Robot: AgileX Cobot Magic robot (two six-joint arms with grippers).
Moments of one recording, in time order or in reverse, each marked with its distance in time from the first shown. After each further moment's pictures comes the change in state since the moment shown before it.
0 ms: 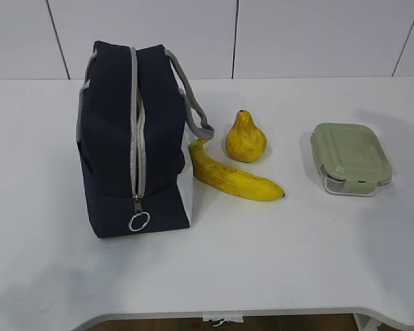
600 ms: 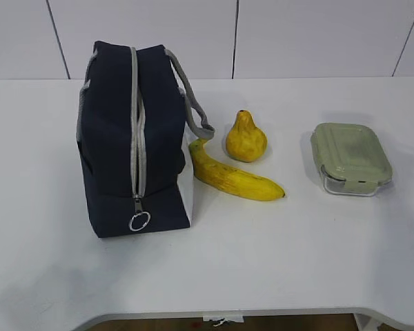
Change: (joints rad) left arm 0.000 0.000 0.000 0.000 0.000 0.000; right arm 0.336 -0.199 0.034 -0.572 -0.218 0.474
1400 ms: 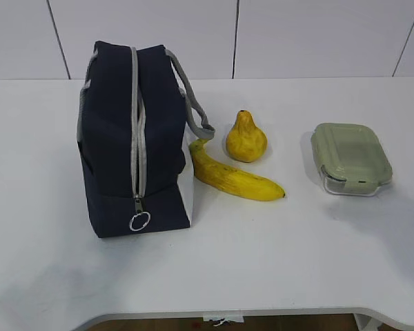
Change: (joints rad) left arm 0.000 0.000 0.000 0.000 0.000 0.000; right arm 0.212 -0.390 0.273 -0.133 0.038 0.175
